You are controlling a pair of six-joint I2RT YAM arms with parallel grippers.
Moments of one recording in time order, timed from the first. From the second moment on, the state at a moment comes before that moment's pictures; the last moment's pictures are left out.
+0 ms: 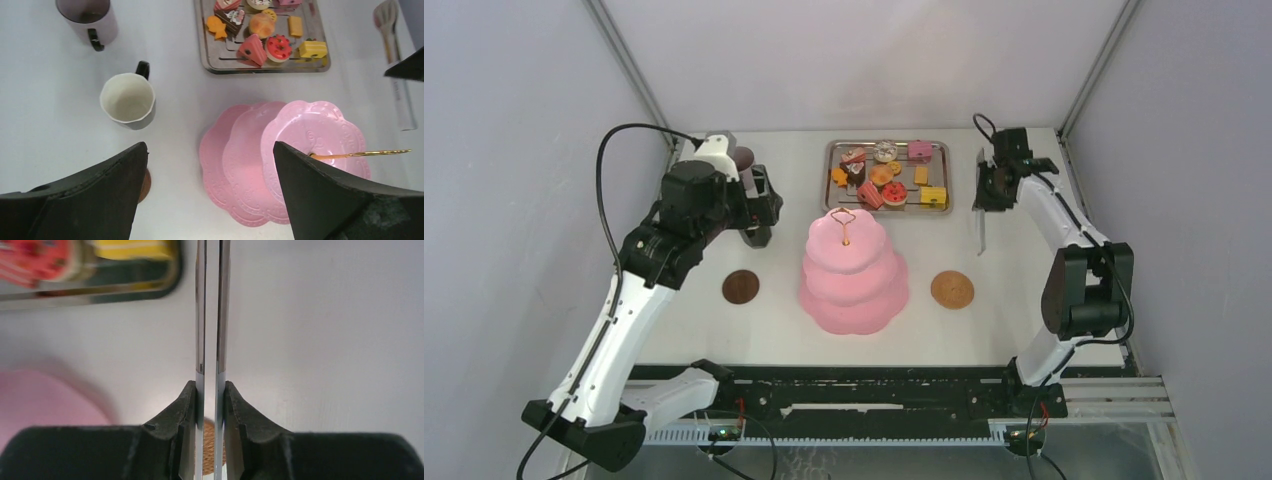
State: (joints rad) left arm -0.41 1.04 1.33 -0.75 -0.11 -0.30; right arm 0.06 1.69 1.32 -0.69 0.01 0.23
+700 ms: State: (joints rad) left arm -0.41 0.98 1.25 -0.76 -0.21 -0.35; right arm 0.21 1.72 1.52 -1.05 -0.02 0.21
